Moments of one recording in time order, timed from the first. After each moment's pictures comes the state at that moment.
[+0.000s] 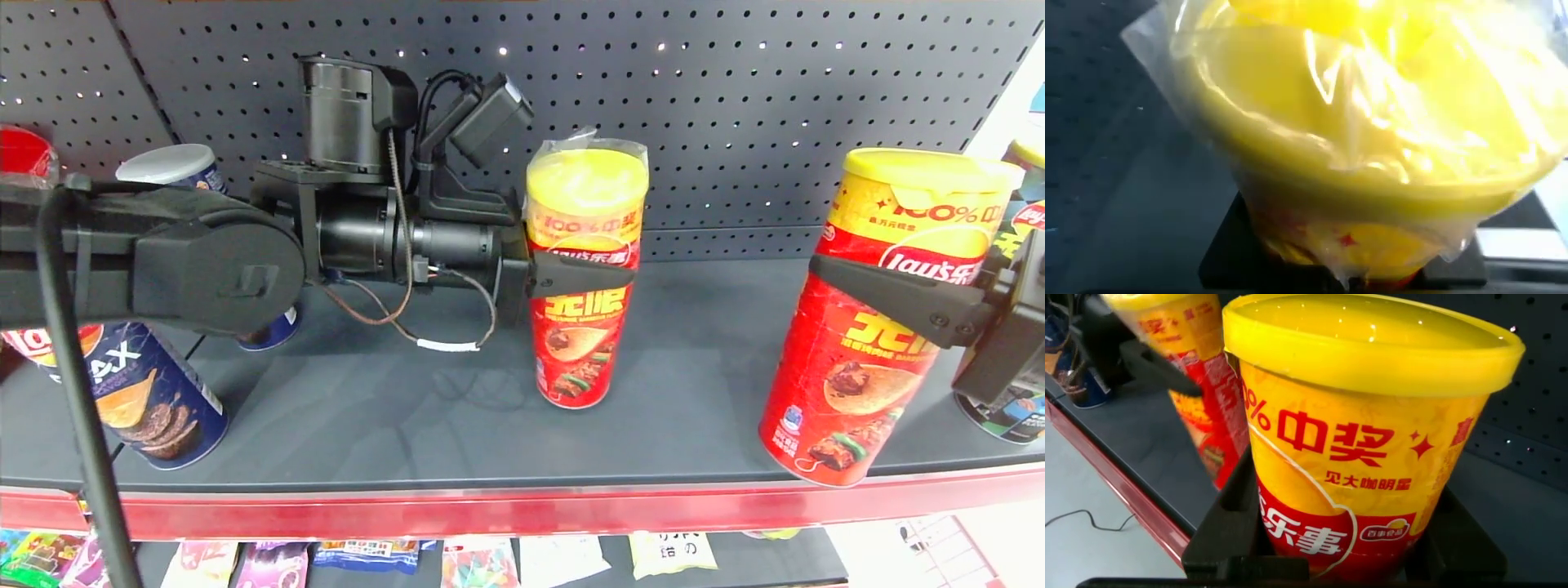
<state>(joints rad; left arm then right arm) -0.61 1.86 -1.39 -0.26 -0.88 0.25 0.48 1.14 -0.67 -0.49 0.18 -0.08</state>
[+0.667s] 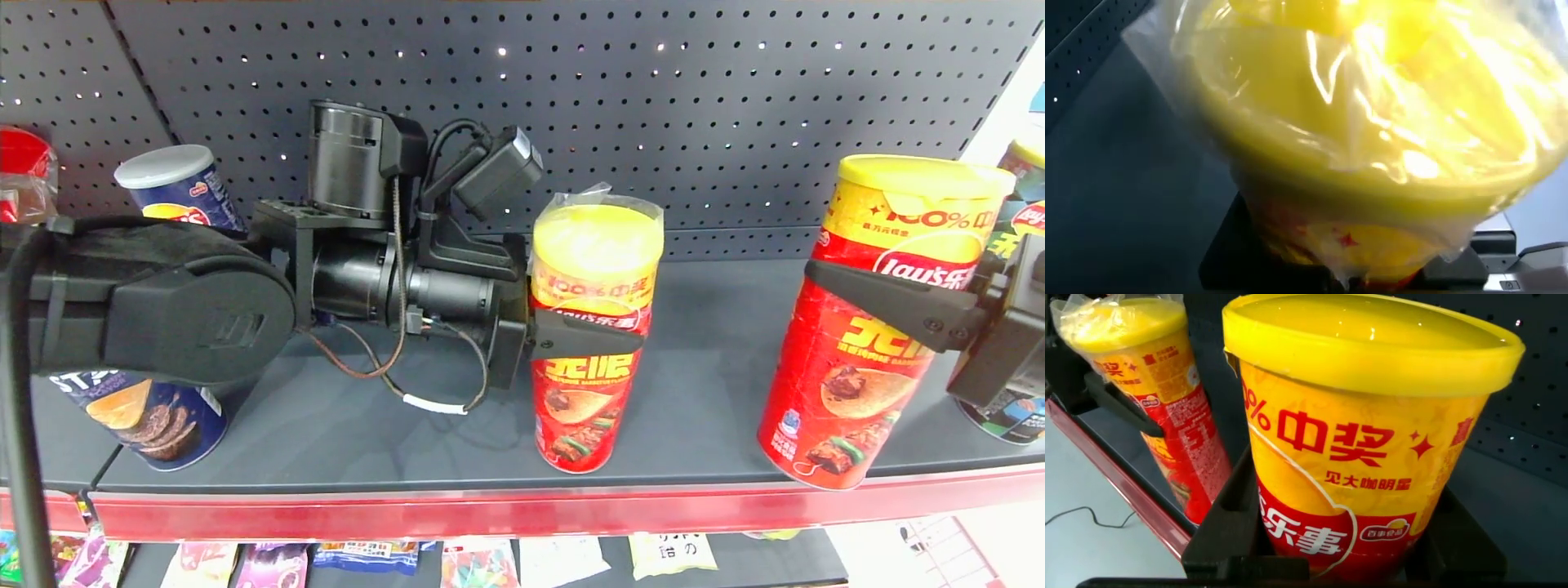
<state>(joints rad) -0.65 1.81 -1.26 -0.26 -0.92 0.25 0.48 1.15 -0.66 -0.49 0.18 -0.08</state>
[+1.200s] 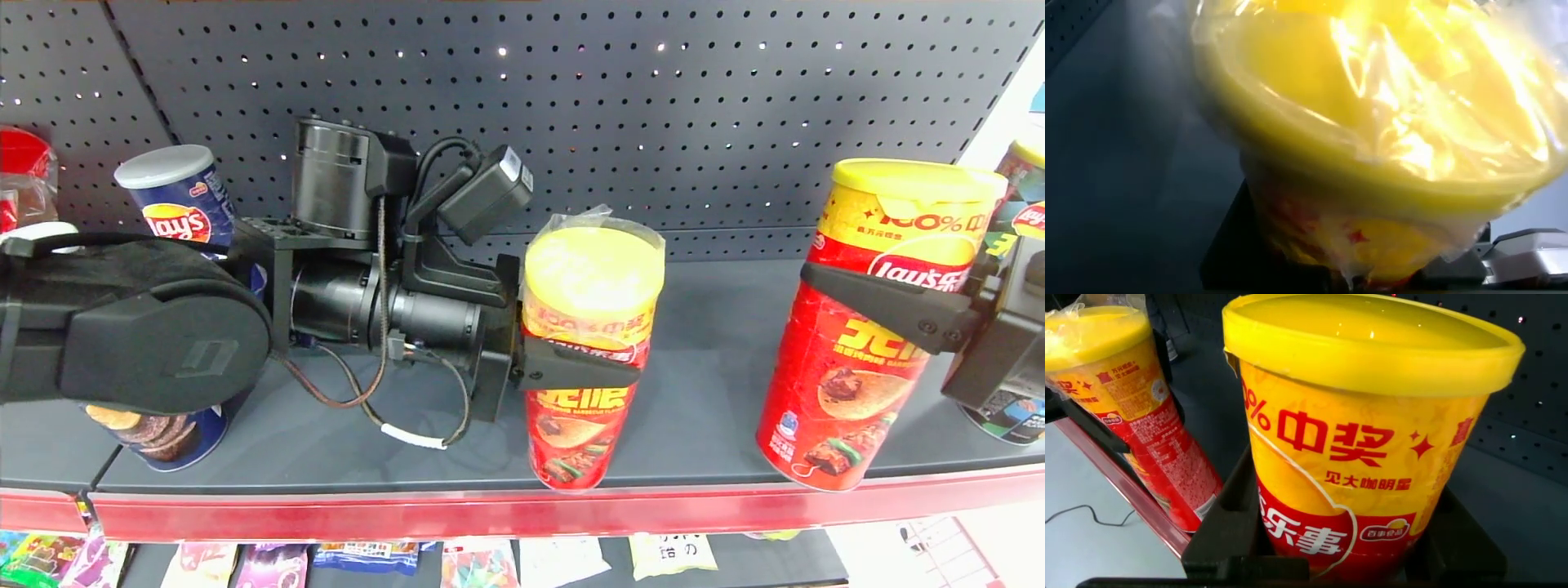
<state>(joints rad) -0.66 1.77 -1.18 -0.27 -0.95 0.25 0.48 1.15 -0.66 -0.49 0.18 -0.08</state>
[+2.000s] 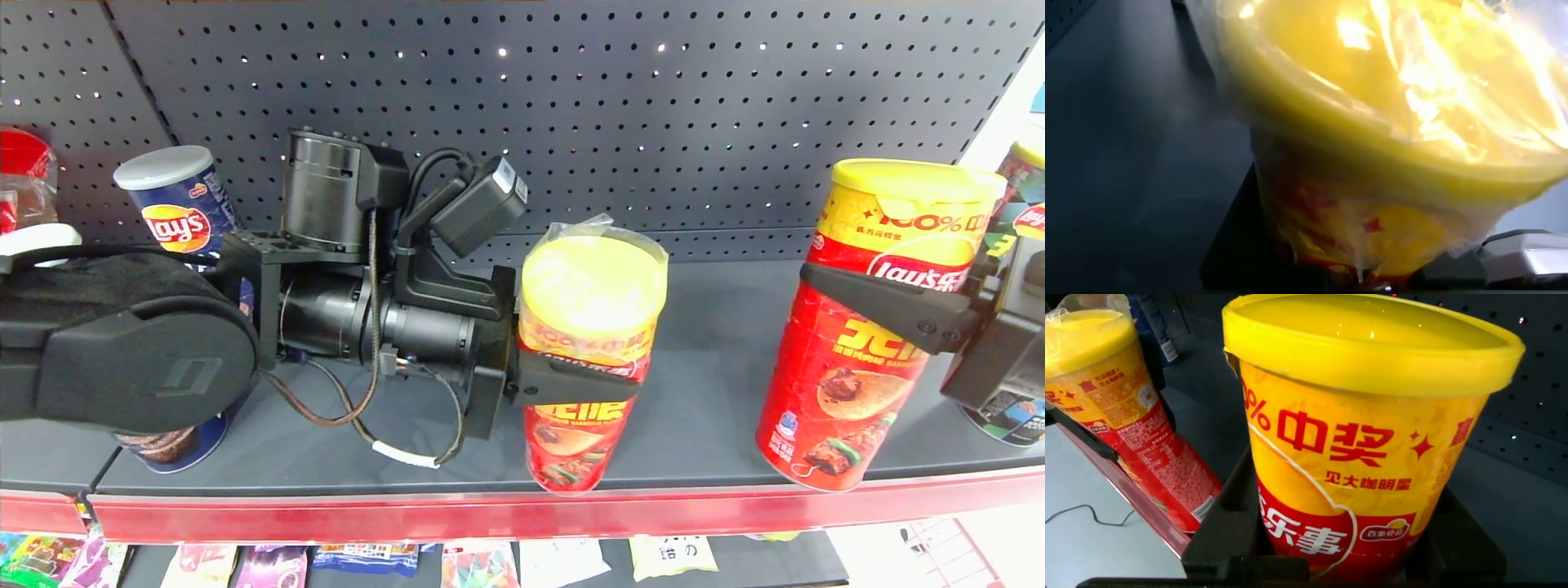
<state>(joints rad) -0.66 1.75 -1.14 -0.27 -0.94 0.24 0.48 1.15 -0.66 -0.49 0.18 -0.08</state>
